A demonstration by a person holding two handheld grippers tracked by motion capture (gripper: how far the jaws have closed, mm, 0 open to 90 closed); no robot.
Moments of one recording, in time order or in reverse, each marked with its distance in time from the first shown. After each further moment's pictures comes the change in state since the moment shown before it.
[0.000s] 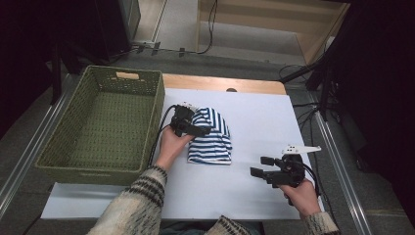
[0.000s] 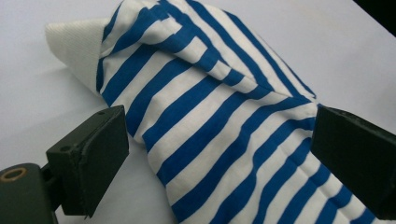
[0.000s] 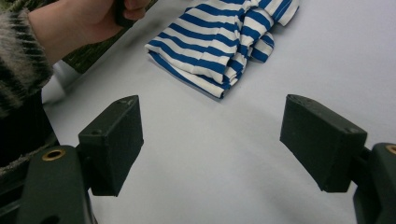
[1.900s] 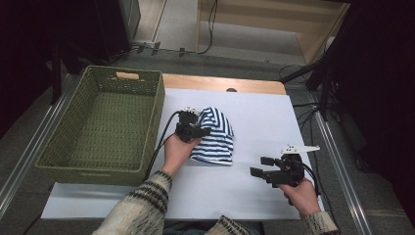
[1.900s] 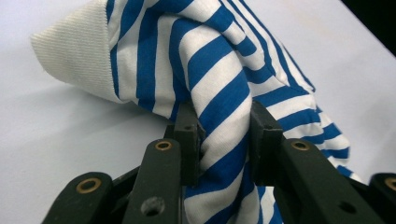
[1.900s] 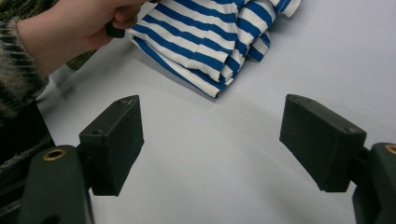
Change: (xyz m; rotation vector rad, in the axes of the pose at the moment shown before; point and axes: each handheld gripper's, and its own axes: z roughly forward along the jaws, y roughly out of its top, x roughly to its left) left arm -0.025 -0.005 -0.001 -0.026 -0.010 -0.106; right arm -0.003 -0.001 0.003 0.019 -0.009 0.009
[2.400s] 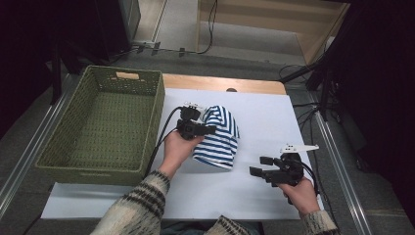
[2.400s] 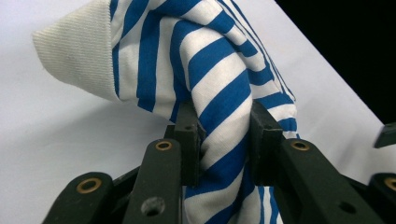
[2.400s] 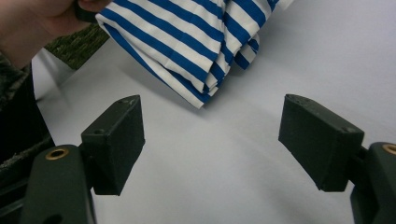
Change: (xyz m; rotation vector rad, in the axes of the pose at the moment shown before) left arm -0.022 0.016 -0.026 0.012 -0.094 0.018; right arm -0.001 0.002 0.002 0.005 0.006 -0.007
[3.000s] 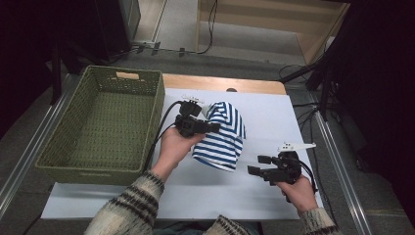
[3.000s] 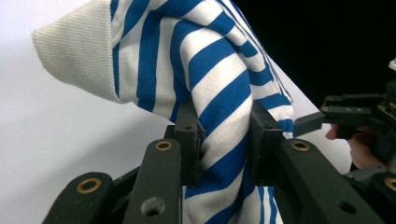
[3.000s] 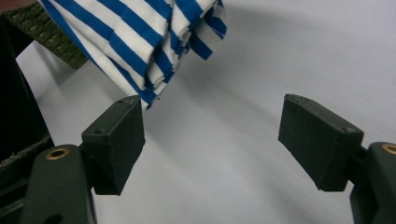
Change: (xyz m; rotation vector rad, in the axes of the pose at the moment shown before) left arm -0.030 0.016 -0.039 0.002 -0.081 0.034; right arm -0.001 0.004 0.005 0.006 0.009 -0.010
